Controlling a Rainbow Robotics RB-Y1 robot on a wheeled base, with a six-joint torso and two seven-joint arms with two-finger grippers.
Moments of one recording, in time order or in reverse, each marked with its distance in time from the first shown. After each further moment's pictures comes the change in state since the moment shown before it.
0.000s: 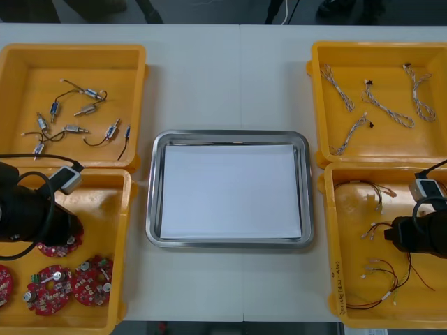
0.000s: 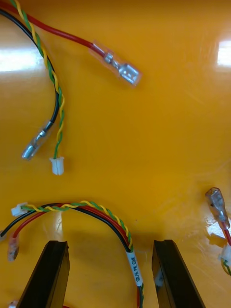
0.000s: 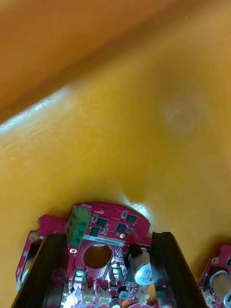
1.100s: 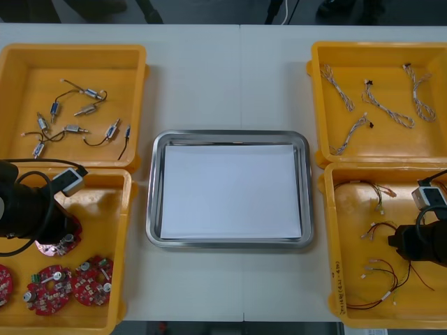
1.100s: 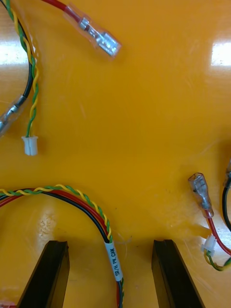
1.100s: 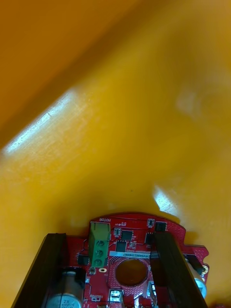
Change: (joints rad) right arm 0.062 0.000 0.000 0.001 0.035 -0.086 0.045; left arm -0.036 0.008 -0.029 0.096 0.012 -0.052 -0.215
